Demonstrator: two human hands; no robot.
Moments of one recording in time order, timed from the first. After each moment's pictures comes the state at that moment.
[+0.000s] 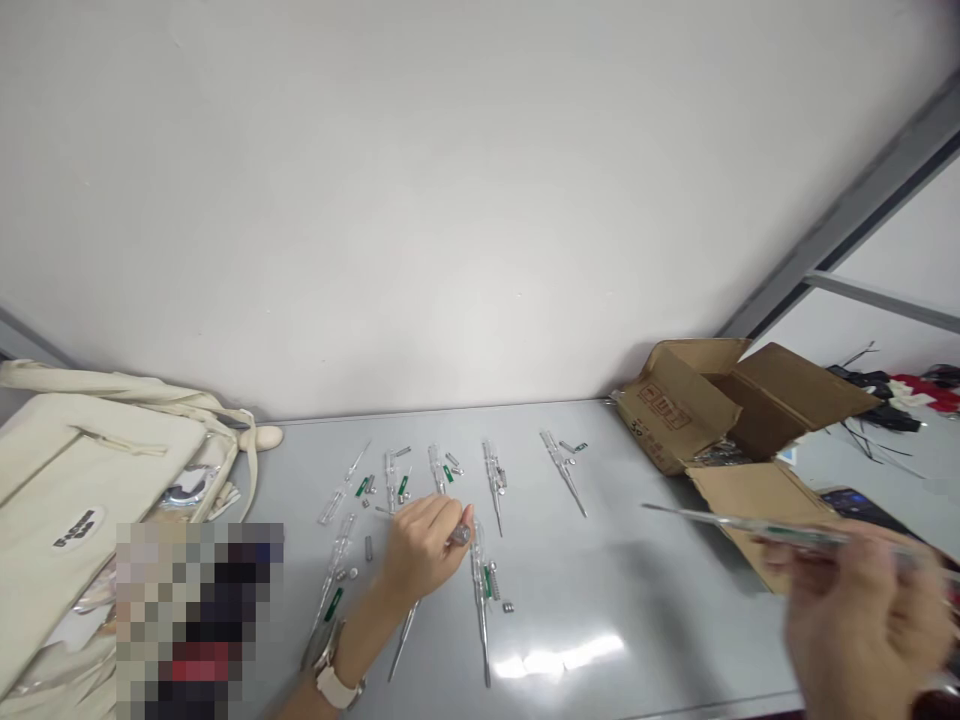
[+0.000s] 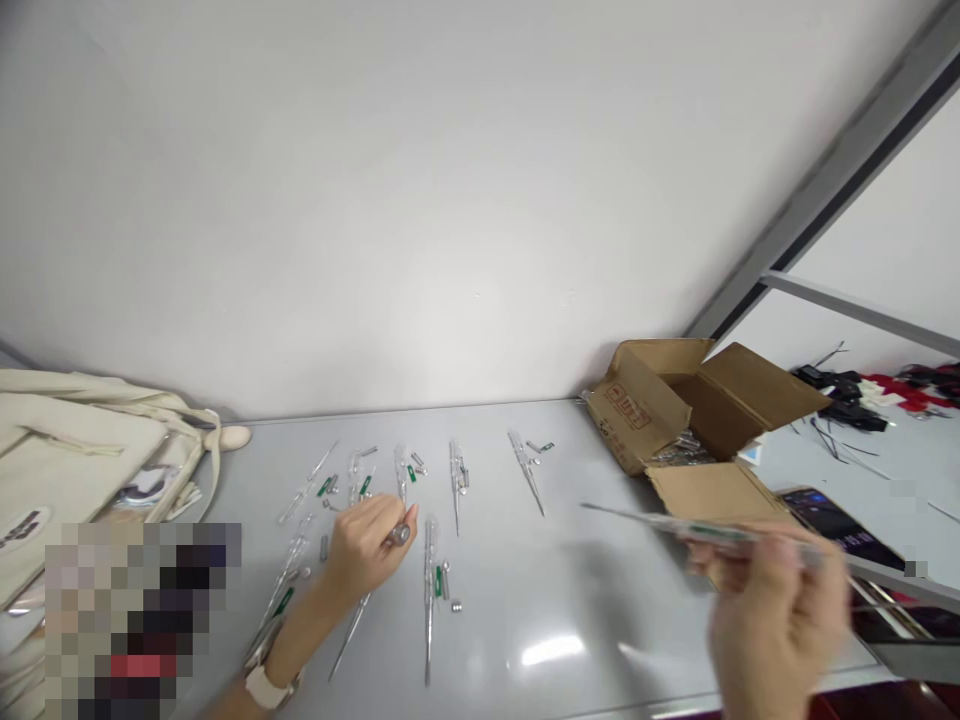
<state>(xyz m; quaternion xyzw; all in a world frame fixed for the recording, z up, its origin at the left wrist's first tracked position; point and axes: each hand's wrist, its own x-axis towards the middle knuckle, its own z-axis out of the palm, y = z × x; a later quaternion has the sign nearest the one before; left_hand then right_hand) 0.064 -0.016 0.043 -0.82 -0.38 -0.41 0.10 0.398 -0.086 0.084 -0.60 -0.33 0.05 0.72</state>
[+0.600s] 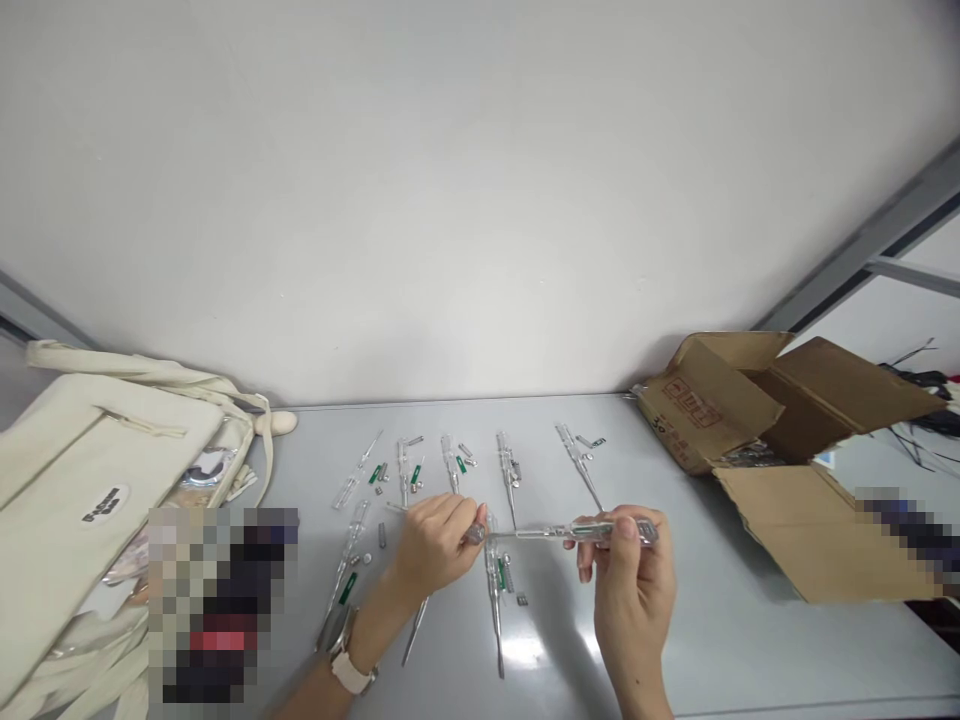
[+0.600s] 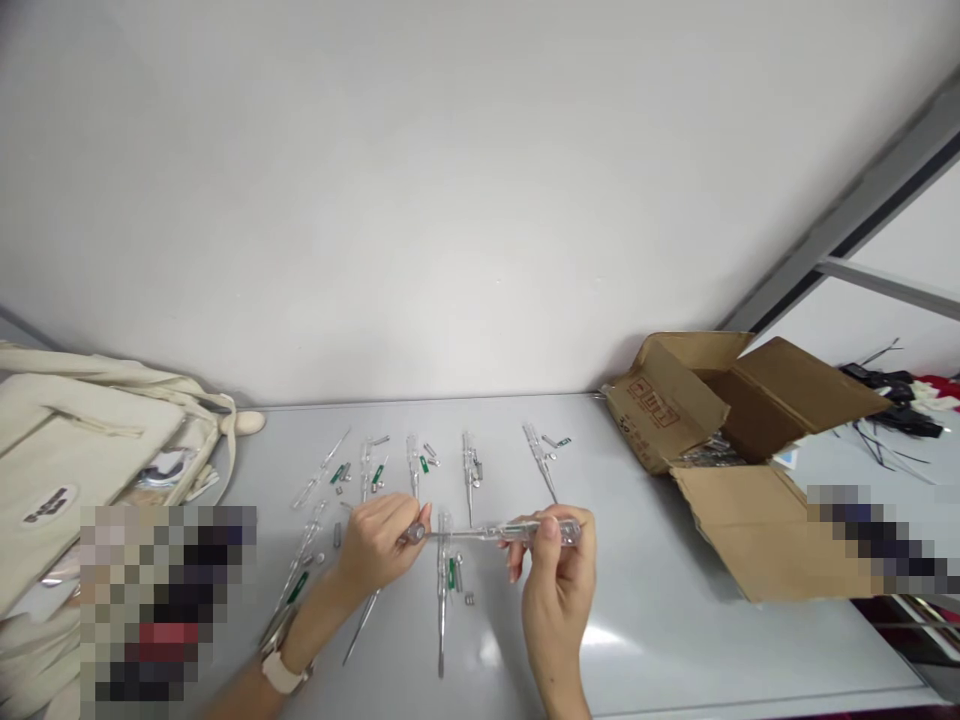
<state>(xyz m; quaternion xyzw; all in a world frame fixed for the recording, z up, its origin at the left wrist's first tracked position) 0.063 -0.020 0.038 -0.83 -0.38 -0.39 0.08 0.246 -0.076 0.069 -0.53 -0.40 0.29 0.69</state>
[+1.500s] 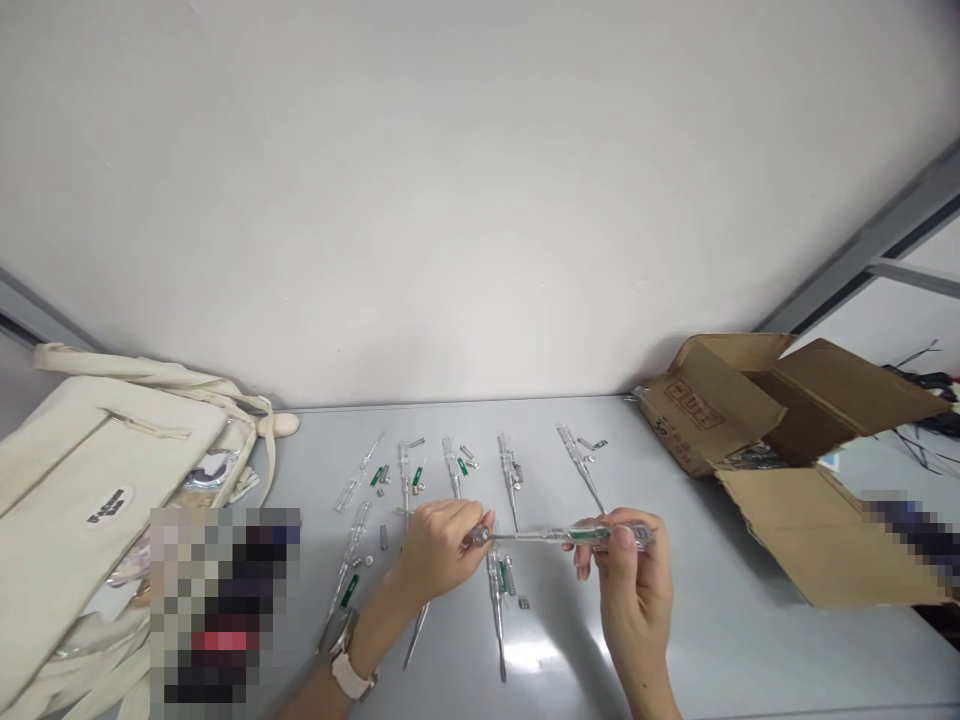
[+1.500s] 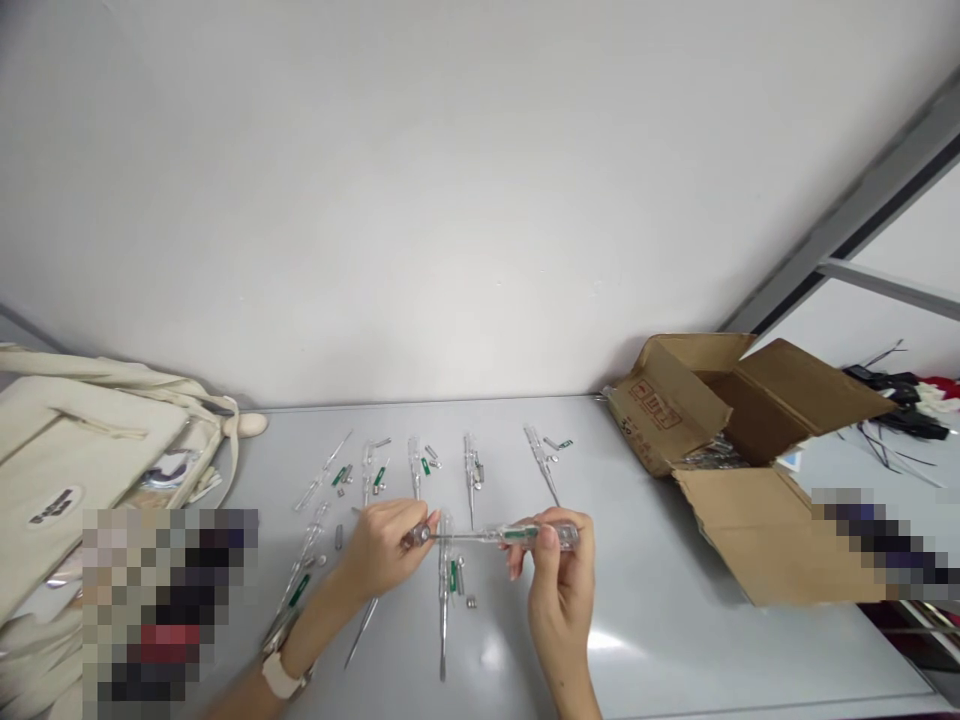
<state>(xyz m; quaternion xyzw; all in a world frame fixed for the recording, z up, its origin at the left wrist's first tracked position) 0.062 -0.018 0.032 -0.84 -0.38 -0.38 -0.02 0.252 -0.077 0.059 -0.48 -0.42 0.34 0.69</state>
